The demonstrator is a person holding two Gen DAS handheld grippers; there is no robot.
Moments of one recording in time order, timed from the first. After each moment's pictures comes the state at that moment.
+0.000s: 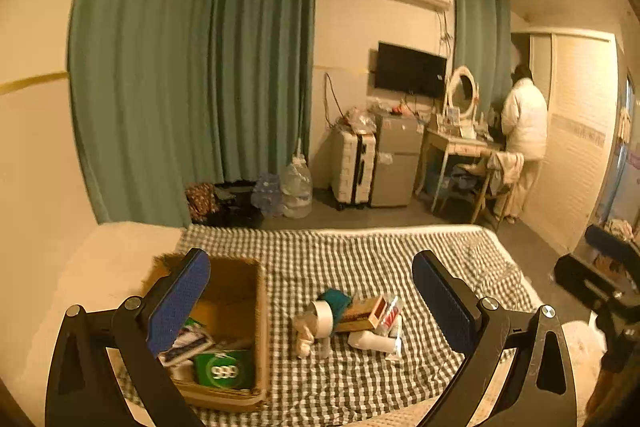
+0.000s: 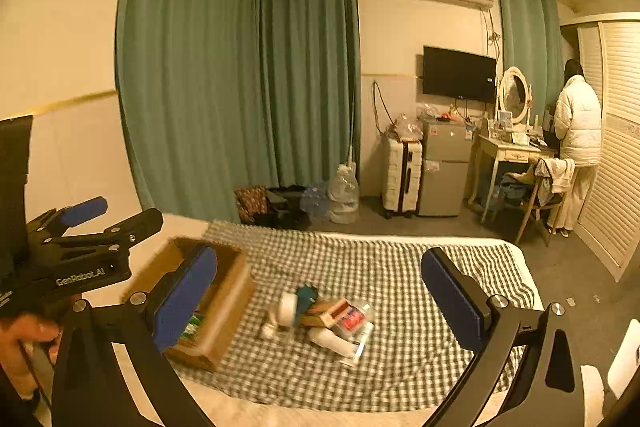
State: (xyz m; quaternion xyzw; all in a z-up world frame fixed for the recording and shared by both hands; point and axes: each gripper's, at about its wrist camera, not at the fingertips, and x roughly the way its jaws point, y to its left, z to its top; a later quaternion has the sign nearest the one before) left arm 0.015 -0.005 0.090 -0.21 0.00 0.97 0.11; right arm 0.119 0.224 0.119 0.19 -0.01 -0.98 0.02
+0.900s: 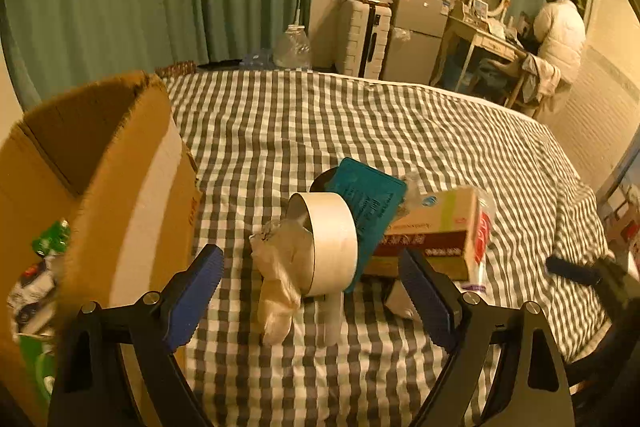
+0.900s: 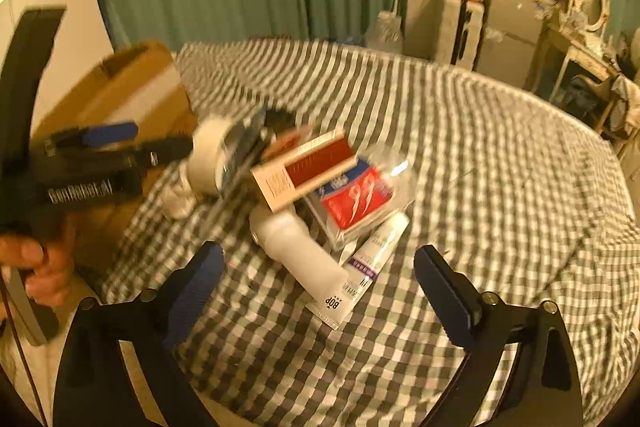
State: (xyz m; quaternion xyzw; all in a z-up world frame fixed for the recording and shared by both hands) left arm -0.173 0.050 -0.169 -0.41 0.01 0.91 0.11; right arm -0.089 0.263 -0.169 0.43 0.02 -0.90 0.11
